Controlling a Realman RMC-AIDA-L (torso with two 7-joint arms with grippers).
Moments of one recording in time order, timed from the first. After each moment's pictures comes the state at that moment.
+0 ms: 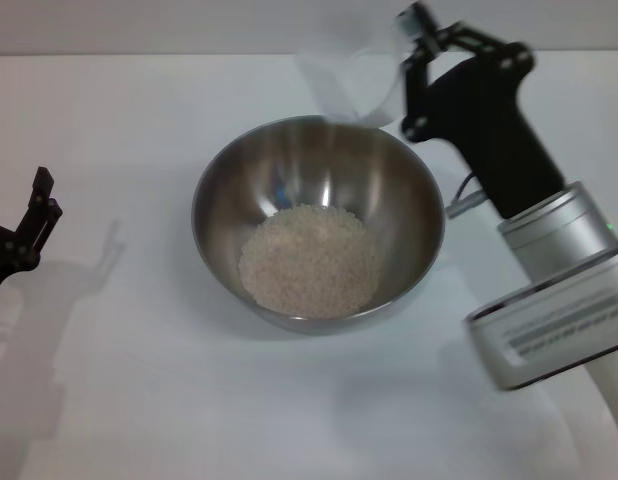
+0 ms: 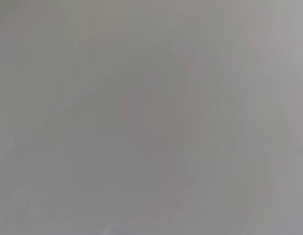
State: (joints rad) left arm -0.13 -2.08 -0.85 -0.32 2.48 1.42 0.03; right arm 0.46 2.09 0.42 0.52 -2.18 -1.48 -0.80
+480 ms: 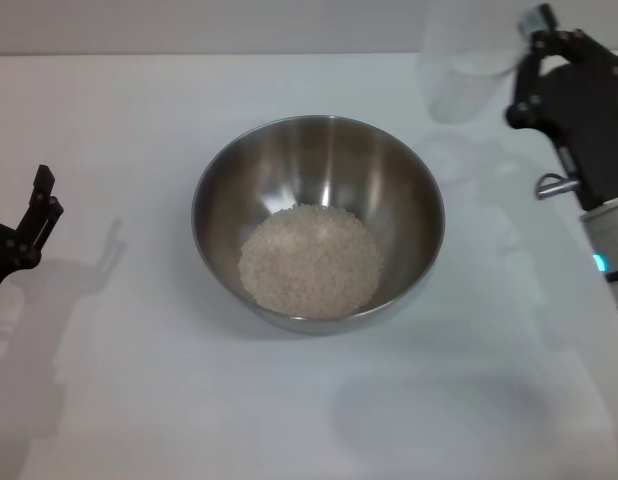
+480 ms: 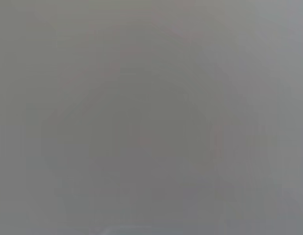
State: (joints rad) left arm -0.13 -2.08 -0.85 -0.32 2.48 1.42 0.03; right arm 0.41 2.09 0.51 0.39 -2.06 -1.47 -0.19
